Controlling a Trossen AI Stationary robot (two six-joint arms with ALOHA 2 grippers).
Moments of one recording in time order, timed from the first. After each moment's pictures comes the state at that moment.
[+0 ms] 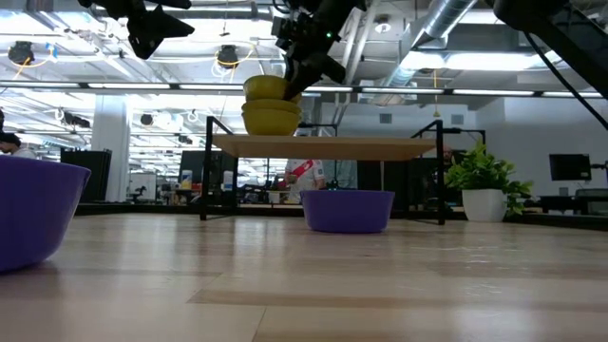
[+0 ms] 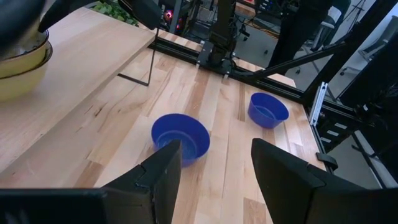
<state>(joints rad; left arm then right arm) -0.02 0.51 0.68 -0.32 -0.07 -0.29 -0.31 2.17 2.31 -1.06 0.11 -1.11</state>
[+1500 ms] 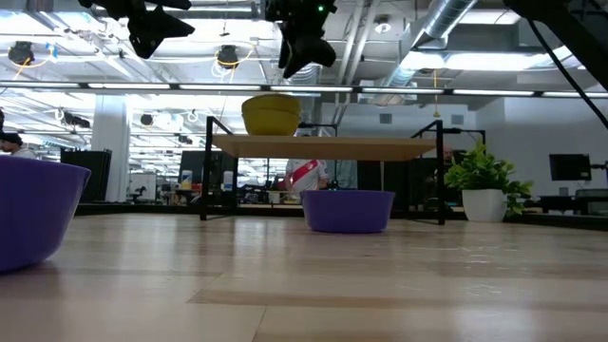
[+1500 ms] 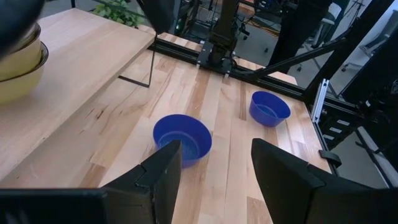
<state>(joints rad) -0.02 0.51 0.68 -0.32 -0.07 -0.27 -0.16 2.14 2.31 -0.99 0.58 -1.02</state>
